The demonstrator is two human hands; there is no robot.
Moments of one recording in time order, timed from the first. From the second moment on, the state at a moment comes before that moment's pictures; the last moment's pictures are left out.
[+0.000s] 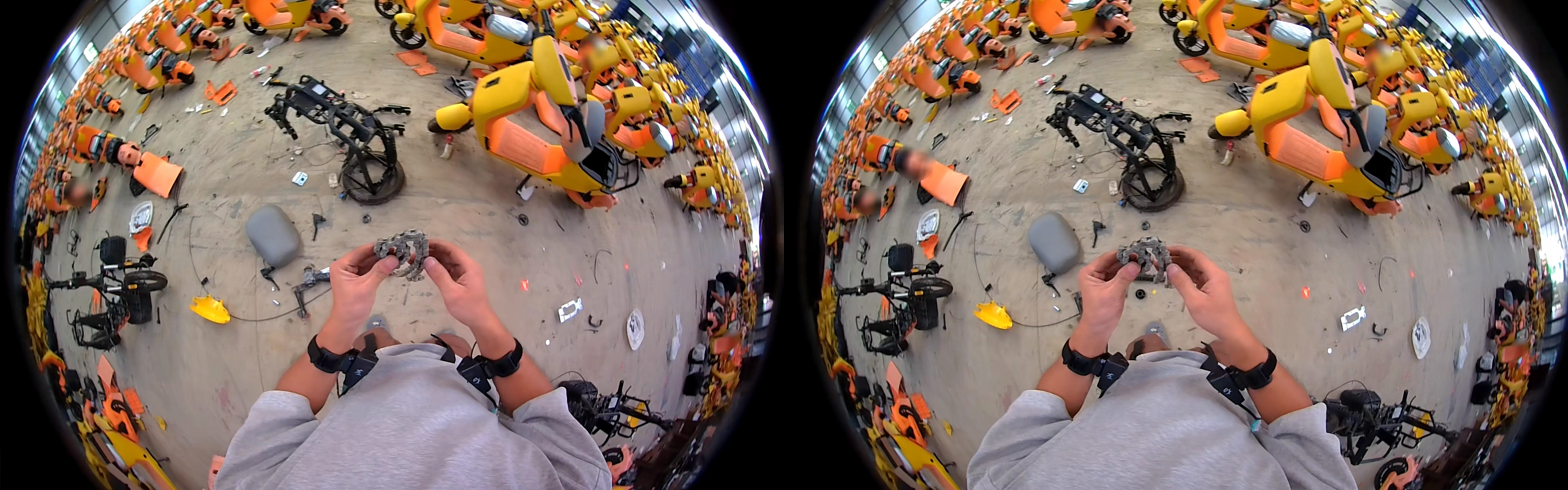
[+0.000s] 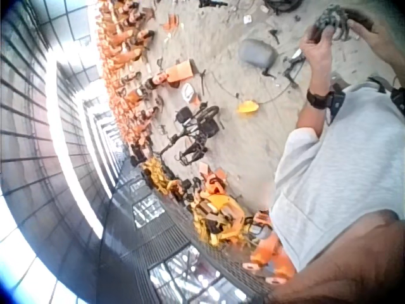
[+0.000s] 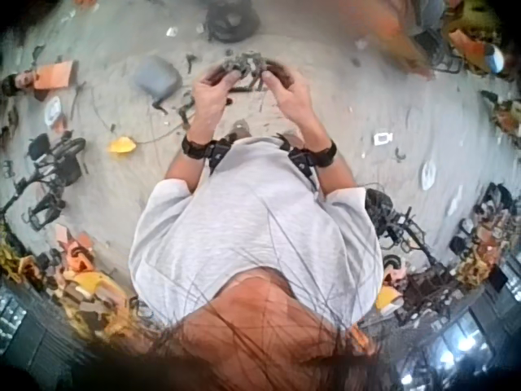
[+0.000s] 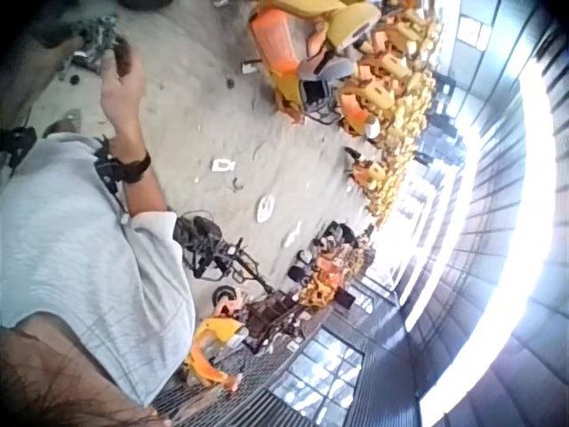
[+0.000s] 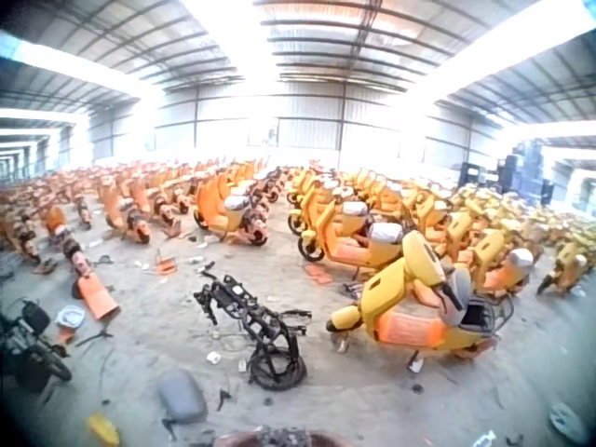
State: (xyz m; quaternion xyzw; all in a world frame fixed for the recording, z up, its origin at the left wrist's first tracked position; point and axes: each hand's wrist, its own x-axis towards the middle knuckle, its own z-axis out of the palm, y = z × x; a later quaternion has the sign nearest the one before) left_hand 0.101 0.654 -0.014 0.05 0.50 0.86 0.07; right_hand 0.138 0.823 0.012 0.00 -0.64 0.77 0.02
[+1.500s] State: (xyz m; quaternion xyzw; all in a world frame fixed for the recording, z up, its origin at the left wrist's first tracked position) left_hand 0.010 0.607 0.066 0.01 0.54 0.84 -0.08; right_hand -0.055 0.801 0.058 0.31 -0.72 0.62 -0.08
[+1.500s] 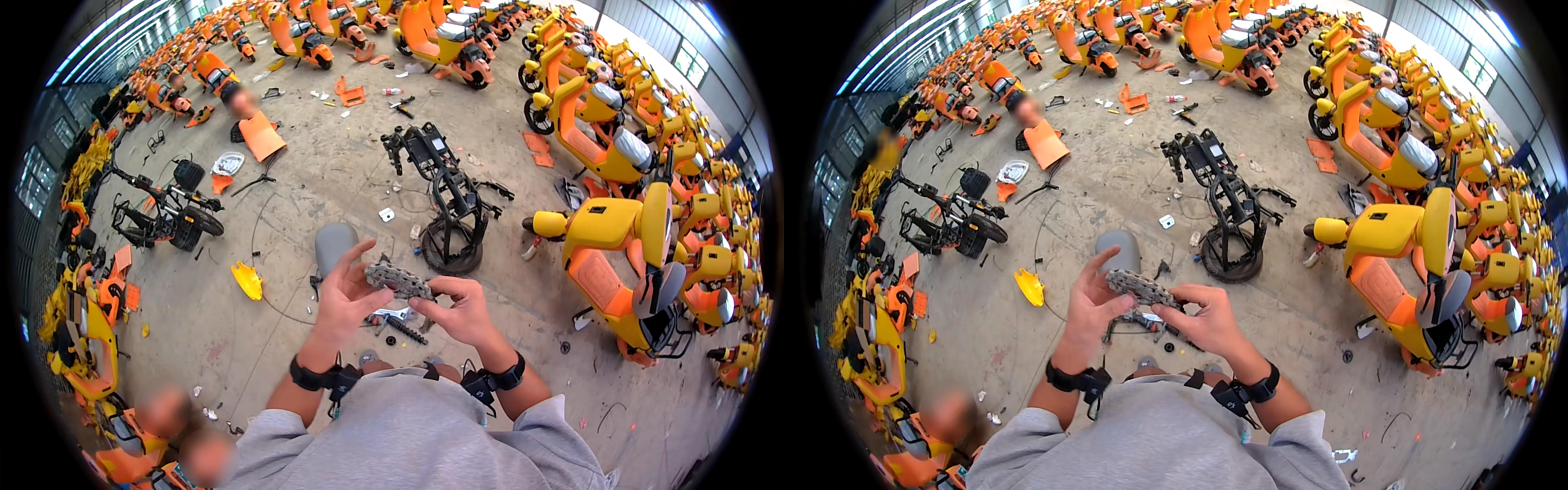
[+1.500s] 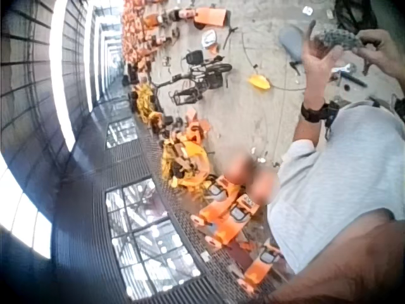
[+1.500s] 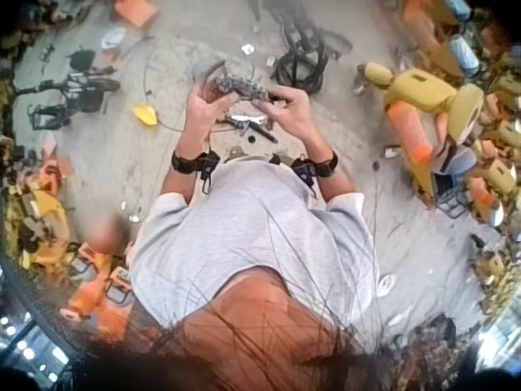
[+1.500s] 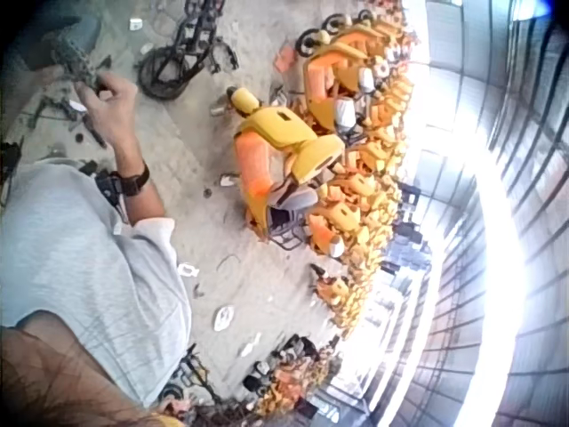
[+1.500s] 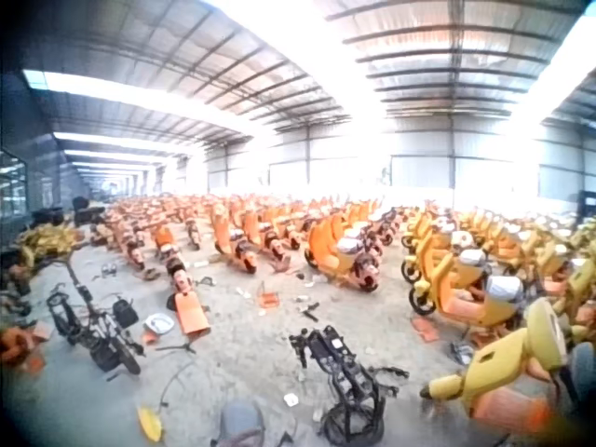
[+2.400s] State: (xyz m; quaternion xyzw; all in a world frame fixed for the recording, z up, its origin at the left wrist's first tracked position) left_hand 0.032 0.529 0.009 -0.08 0.50 0.85 -0.14; right_hand -0.041 0.700 0.044 0.31 -0.66 0.68 -0.07
